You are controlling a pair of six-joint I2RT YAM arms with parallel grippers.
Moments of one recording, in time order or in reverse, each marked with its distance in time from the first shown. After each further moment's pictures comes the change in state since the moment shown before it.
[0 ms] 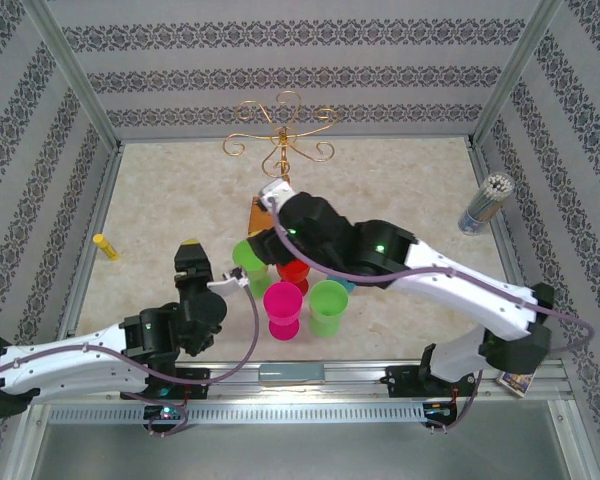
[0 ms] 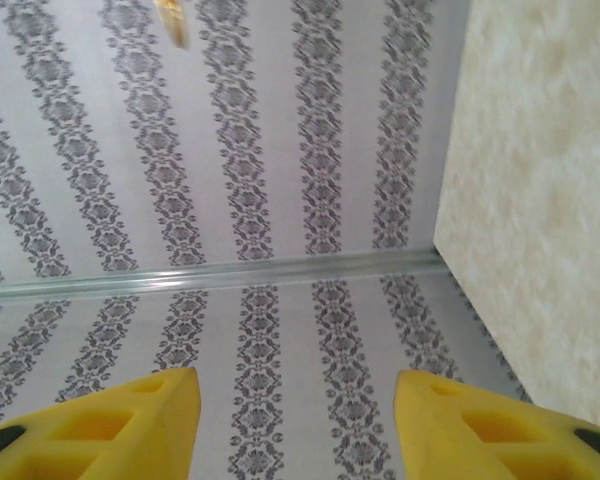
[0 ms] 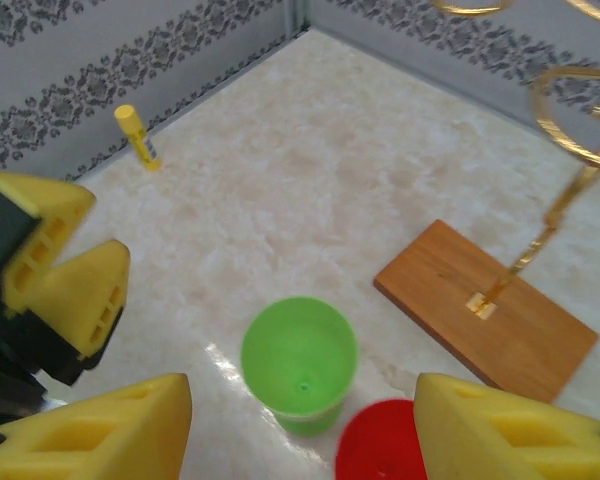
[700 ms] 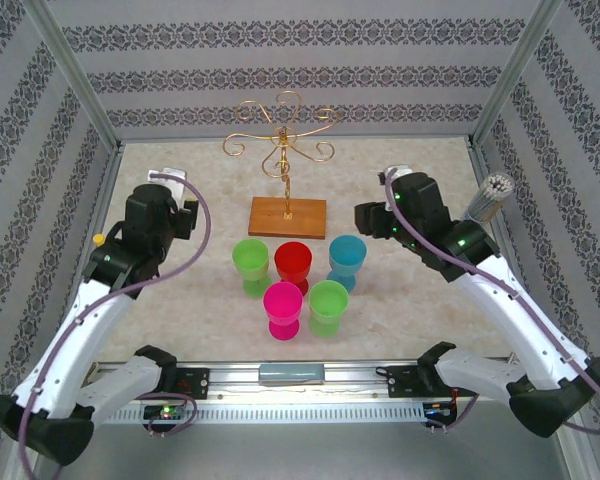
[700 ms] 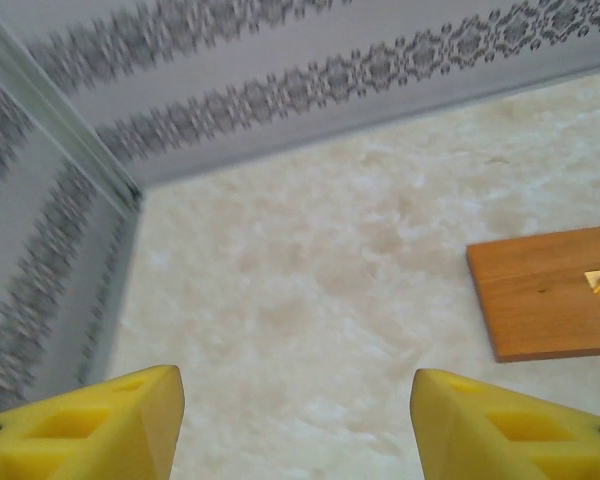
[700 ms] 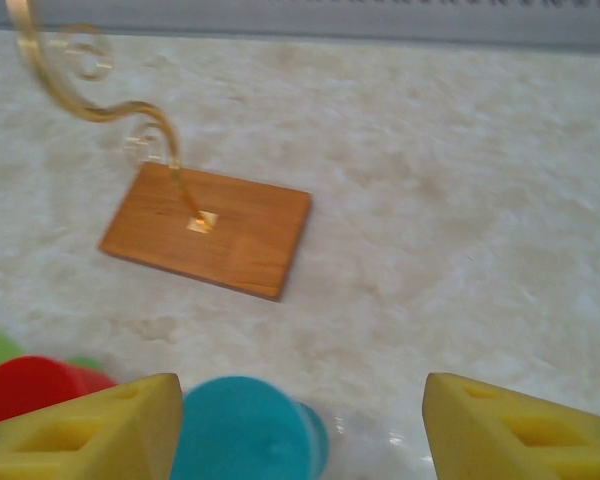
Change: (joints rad) left arm 0.939 0.249 0.469 -0.369 1.082 -1.183; right arm -0.639 -0.337 -0.397 -0.039 -0.173 0.033
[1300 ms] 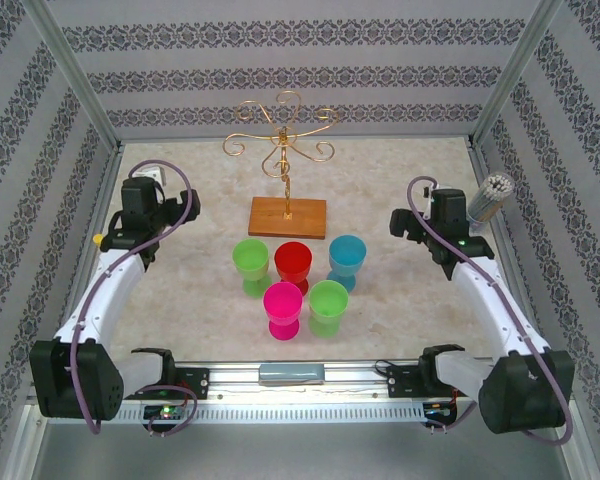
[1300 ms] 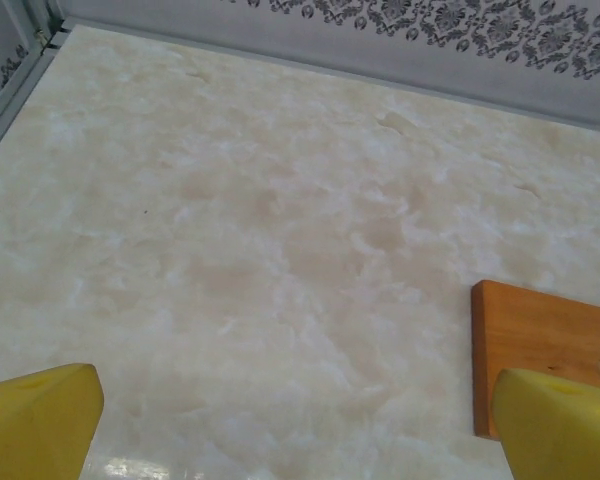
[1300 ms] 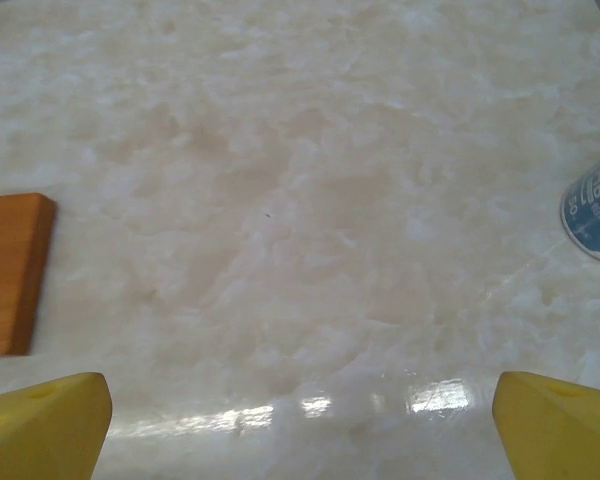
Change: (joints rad) left arm 0.307 0.211 -0.203 0.365 0.295 -0.233; right arm -0.443 0.042 -0.411 0.389 -0.091 -0.095
